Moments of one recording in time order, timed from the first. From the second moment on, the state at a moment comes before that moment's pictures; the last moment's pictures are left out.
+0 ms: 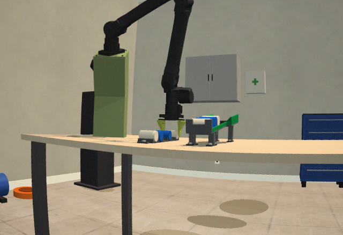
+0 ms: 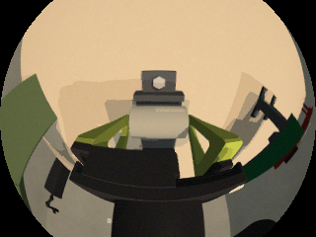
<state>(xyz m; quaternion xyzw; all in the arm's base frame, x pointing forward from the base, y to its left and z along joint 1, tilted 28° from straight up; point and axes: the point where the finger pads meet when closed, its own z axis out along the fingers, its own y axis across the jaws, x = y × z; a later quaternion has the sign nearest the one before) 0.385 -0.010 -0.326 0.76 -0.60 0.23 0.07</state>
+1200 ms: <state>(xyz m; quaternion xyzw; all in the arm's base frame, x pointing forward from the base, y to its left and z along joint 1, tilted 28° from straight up) 0.385 -0.010 -0.326 0.76 -0.60 0.23 0.07</state>
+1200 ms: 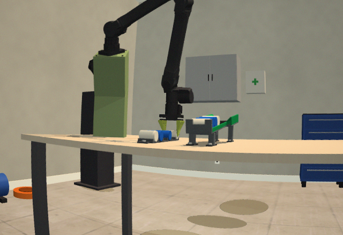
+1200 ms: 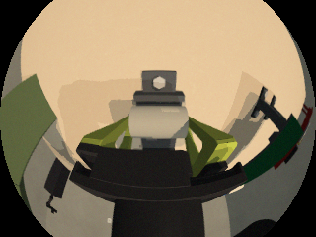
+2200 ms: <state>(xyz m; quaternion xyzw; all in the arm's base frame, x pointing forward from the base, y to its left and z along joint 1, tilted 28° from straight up) 0.384 -0.010 -0.325 0.76 -0.60 0.23 0.07</state>
